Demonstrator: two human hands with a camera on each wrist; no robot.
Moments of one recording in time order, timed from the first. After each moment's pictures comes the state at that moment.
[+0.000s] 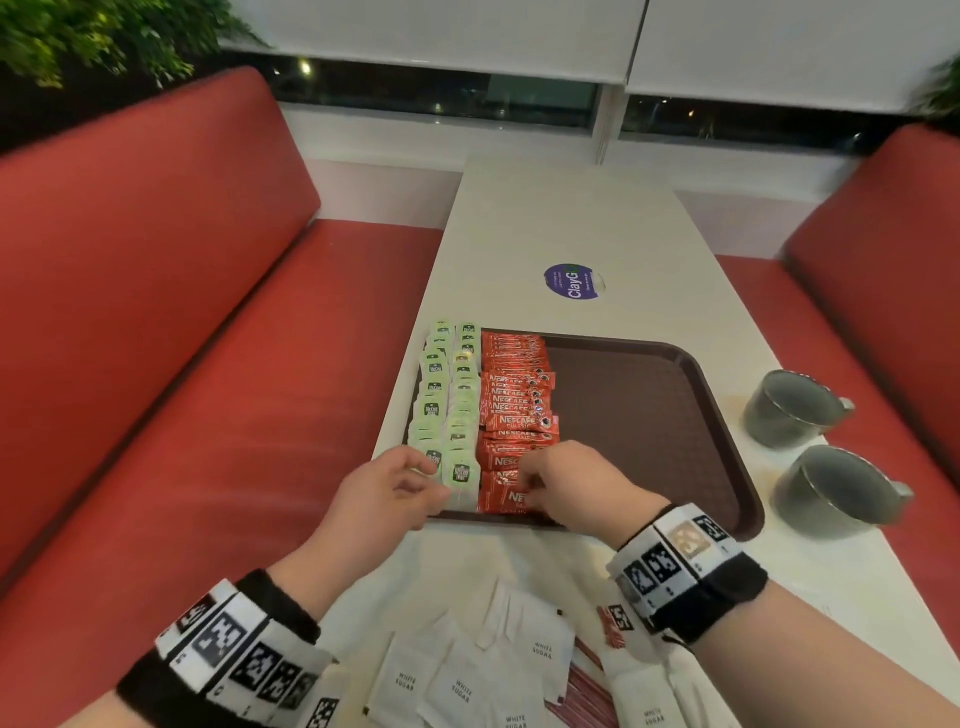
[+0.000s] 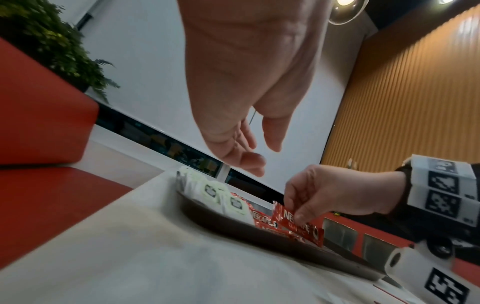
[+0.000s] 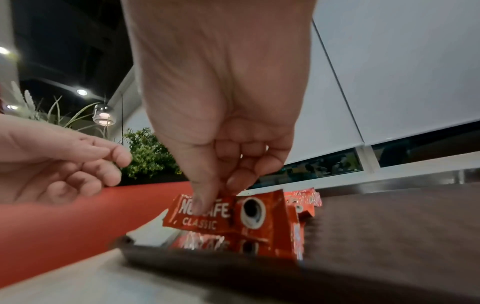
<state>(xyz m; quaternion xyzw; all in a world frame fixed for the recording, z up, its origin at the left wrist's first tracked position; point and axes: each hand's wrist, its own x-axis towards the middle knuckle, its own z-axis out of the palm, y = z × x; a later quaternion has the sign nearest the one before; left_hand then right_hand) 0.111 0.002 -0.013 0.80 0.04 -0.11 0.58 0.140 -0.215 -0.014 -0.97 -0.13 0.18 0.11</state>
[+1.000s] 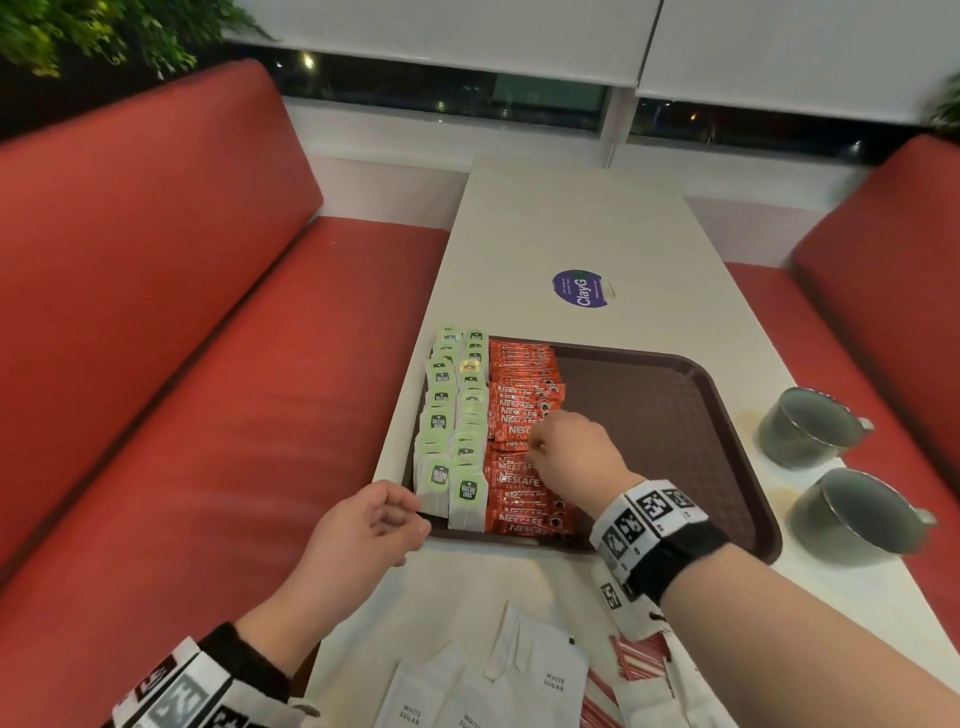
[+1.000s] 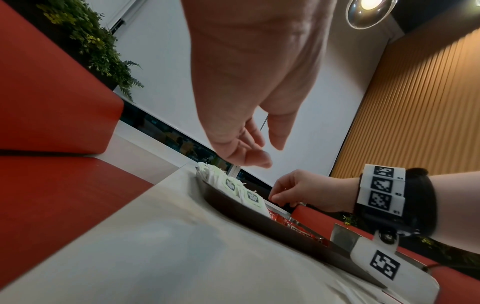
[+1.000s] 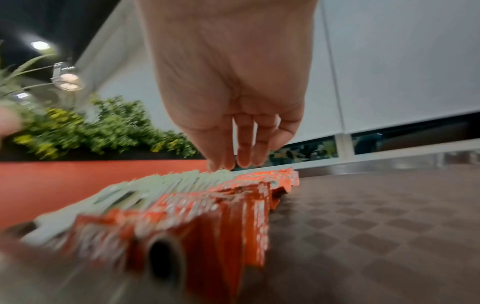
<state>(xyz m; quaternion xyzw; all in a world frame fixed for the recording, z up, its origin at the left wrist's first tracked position) 0.105 0.026 -0.031 0.78 0.07 -0.12 0.60 0.191 -0.209 -0.032 -0.99 -0.06 0.08 0.08</state>
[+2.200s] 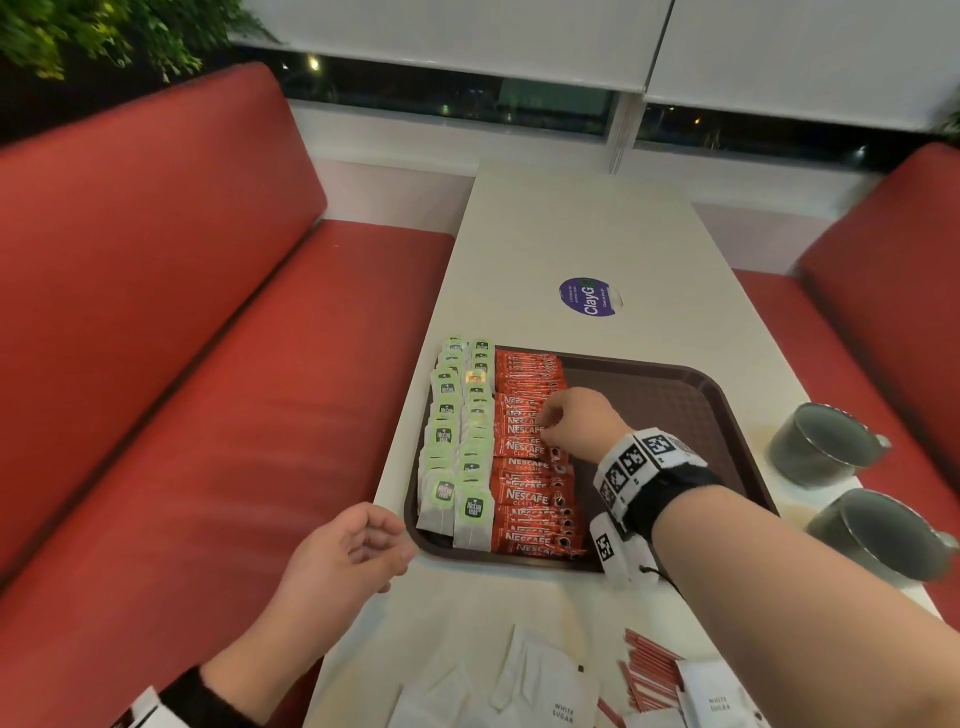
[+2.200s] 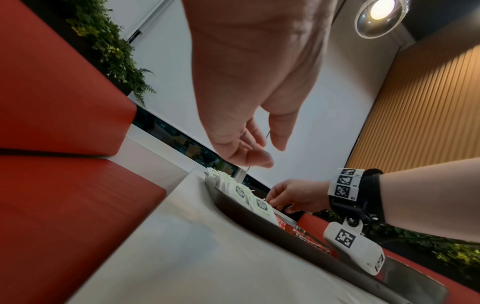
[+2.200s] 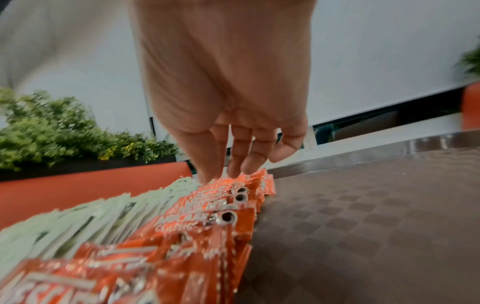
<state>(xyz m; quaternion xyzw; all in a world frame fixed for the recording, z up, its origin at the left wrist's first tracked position) 0.102 0.039 -0.031 0.77 0.10 -0.11 0.62 0.247 -0.221 -0.025 -0.97 0.04 0.13 0.20</state>
